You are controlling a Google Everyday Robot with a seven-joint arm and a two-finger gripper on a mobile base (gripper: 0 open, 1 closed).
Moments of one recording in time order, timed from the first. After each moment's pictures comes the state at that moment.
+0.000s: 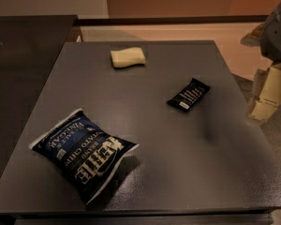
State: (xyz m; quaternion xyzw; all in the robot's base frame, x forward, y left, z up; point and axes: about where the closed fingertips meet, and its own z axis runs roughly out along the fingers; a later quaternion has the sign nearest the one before) arm 0.438 -0.206 0.975 -0.61 0.78 -0.01 0.16
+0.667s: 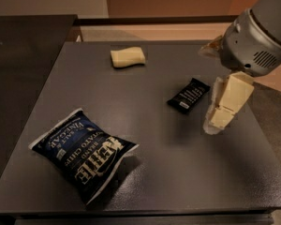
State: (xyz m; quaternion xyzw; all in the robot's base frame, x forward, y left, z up) arm 0.433 -0.131 0.957 -0.64 0.73 0.09 0.20
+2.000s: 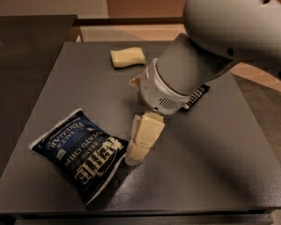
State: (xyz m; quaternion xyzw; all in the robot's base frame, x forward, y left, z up) arm 0.416 0.017 0.888 -0.68 0.67 0.17 0.23
